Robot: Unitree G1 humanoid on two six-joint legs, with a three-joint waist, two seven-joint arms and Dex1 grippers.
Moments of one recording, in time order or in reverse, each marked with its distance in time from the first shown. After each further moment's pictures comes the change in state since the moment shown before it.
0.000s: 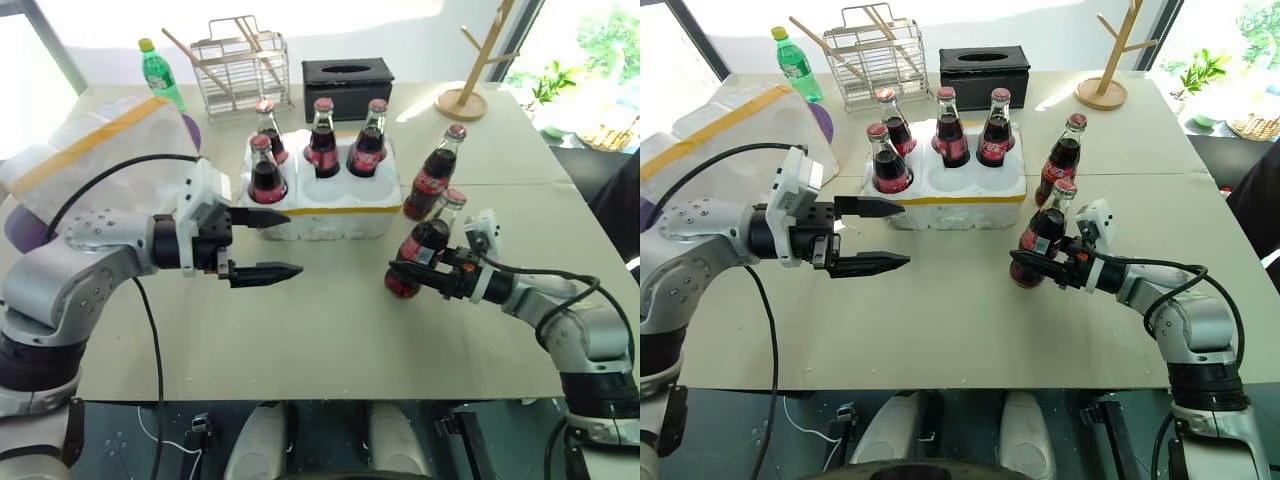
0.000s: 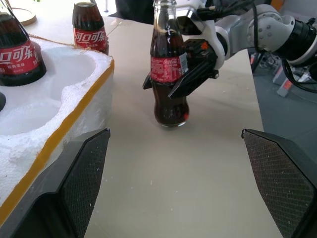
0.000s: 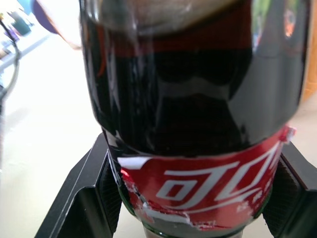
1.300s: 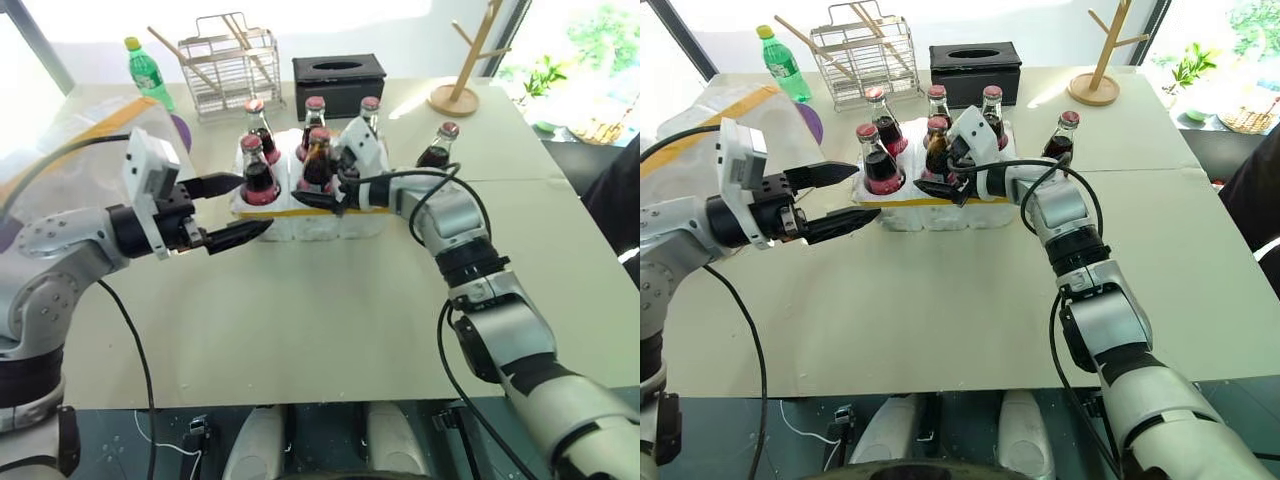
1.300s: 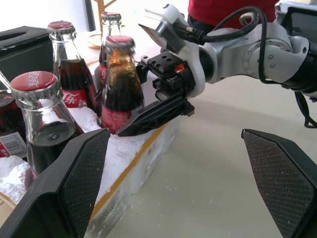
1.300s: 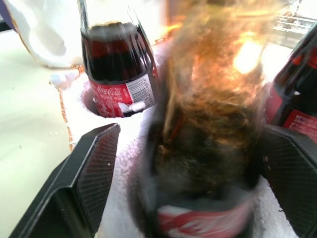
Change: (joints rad) left arm 0.055 -0.014 0.172 -0.006 -0.053 0.009 0.197; right arm -0.715 0.357 0.329 0.626 -0.480 -0.277 -0.069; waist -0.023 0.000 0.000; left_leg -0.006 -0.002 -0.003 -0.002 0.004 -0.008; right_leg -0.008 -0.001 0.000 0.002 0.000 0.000
